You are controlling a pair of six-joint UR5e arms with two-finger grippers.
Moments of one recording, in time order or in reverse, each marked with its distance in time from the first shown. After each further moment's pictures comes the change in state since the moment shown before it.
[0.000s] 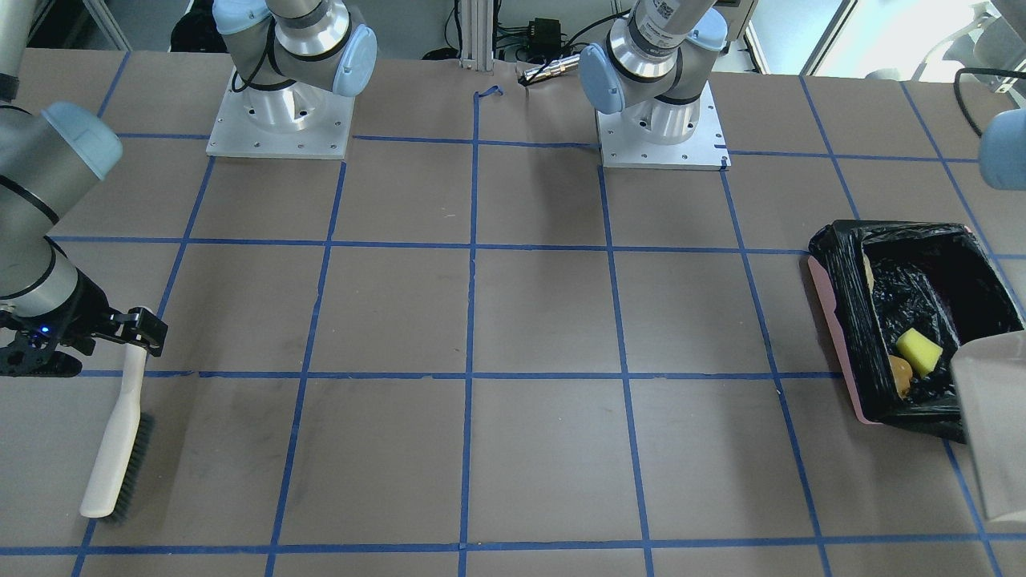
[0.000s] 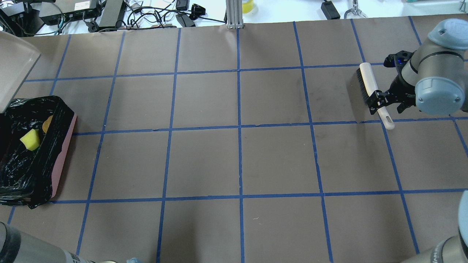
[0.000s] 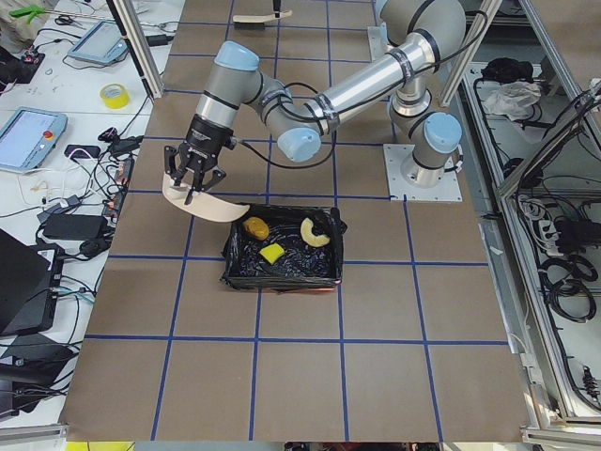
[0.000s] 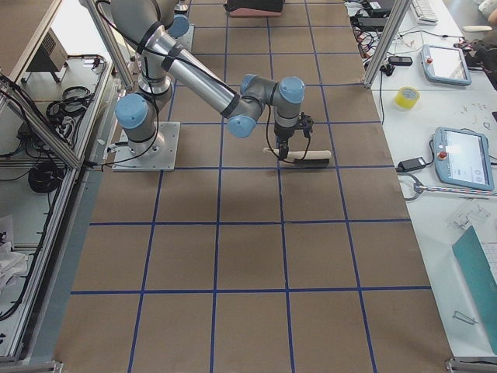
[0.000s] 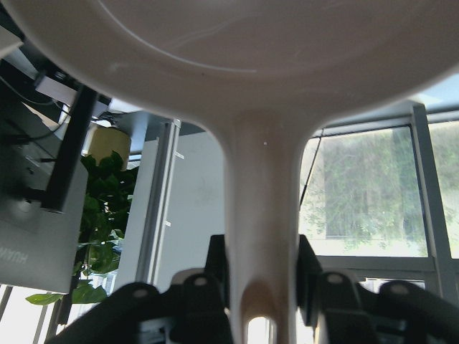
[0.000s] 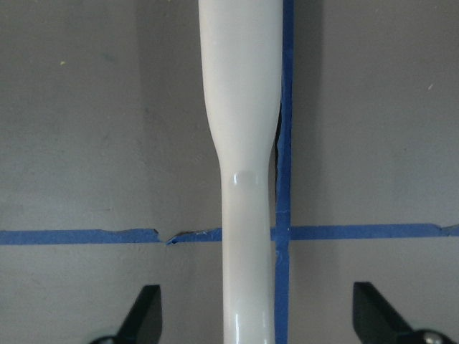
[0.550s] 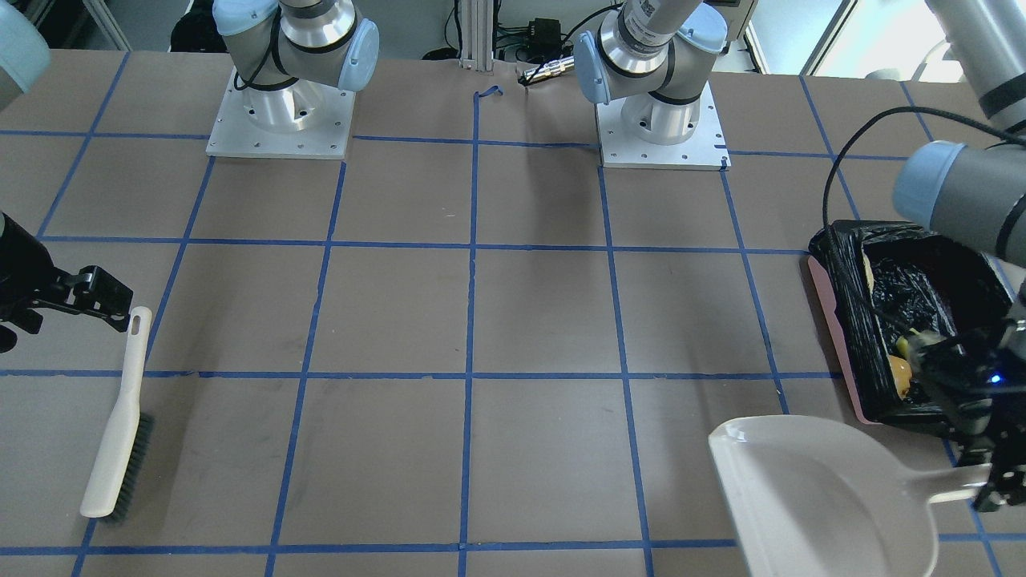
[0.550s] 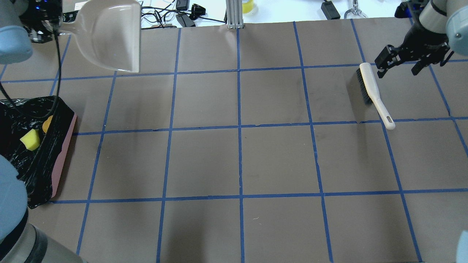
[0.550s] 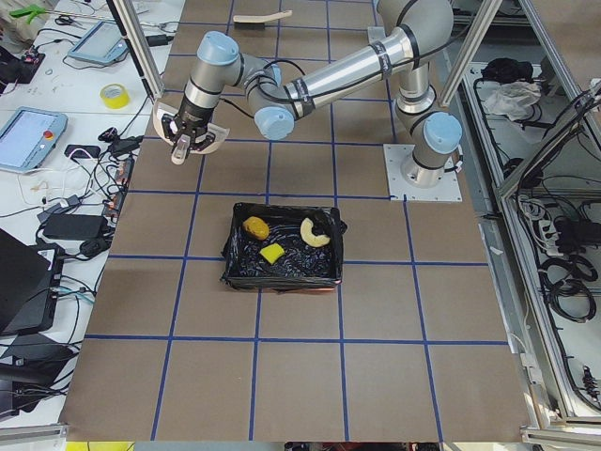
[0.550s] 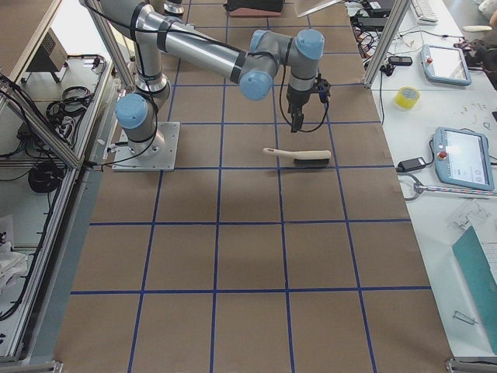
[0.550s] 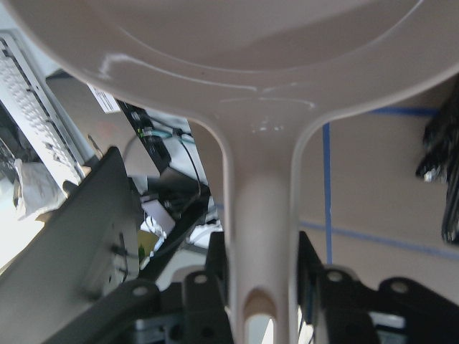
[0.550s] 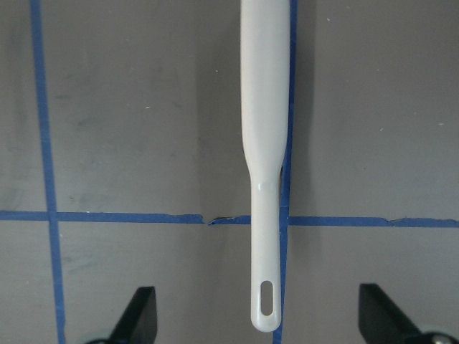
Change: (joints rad) left arm -0.131 -0.087 0.002 -0.219 -0.405 -0.478; right arm 0.112 -0.056 -0.320 0.386 -0.005 0.055
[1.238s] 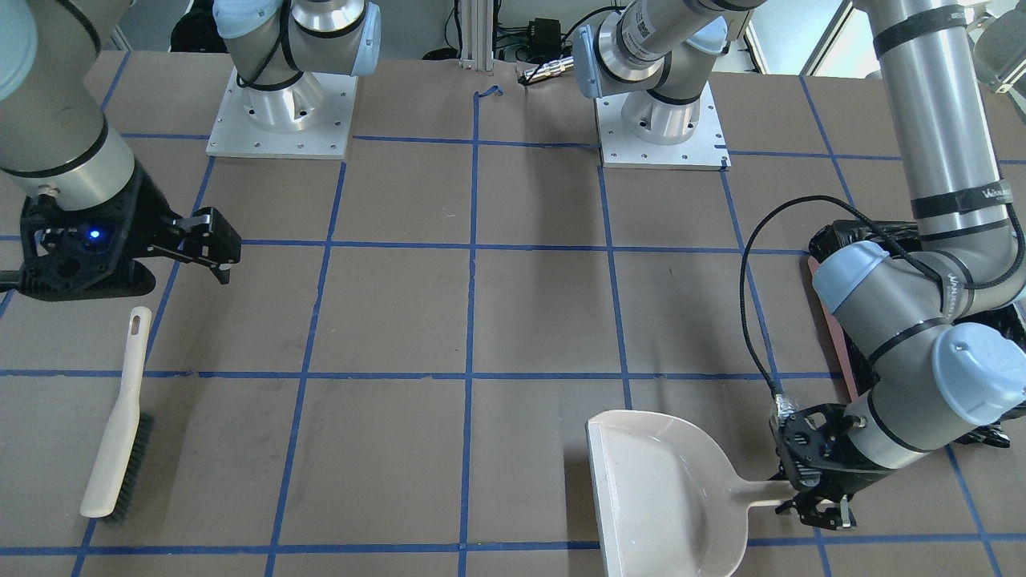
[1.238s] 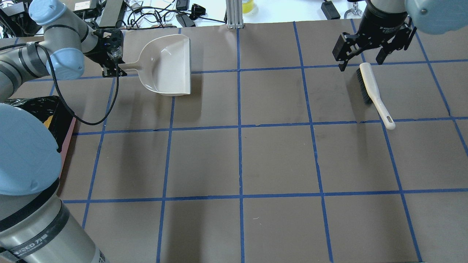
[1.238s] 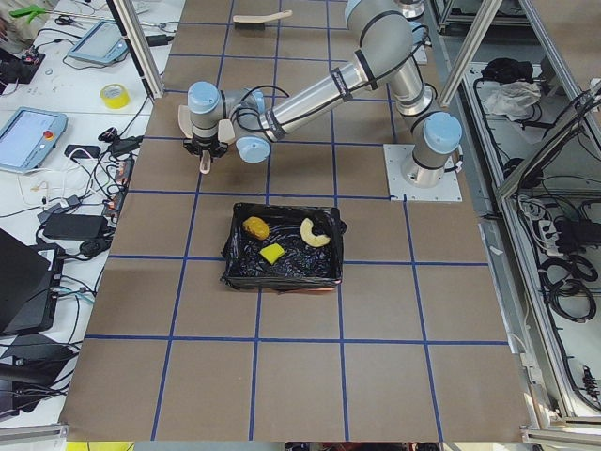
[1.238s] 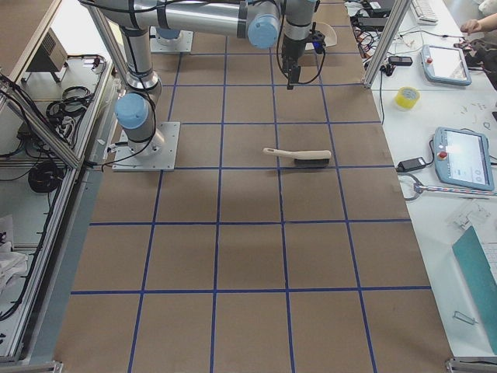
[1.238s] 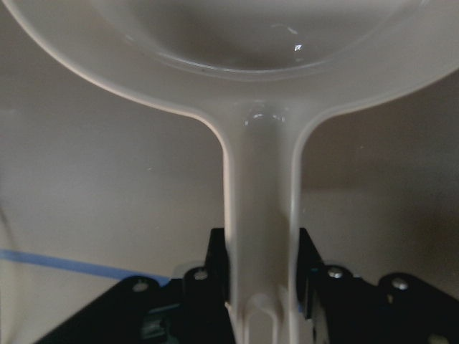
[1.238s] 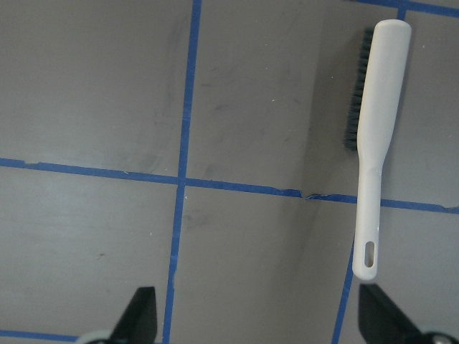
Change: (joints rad) left arm -0.070 -0.167 -0.009 -0.187 -0.104 -0.096; right arm 0.211 -0.061 -0.065 0.154 -0.025 0.145
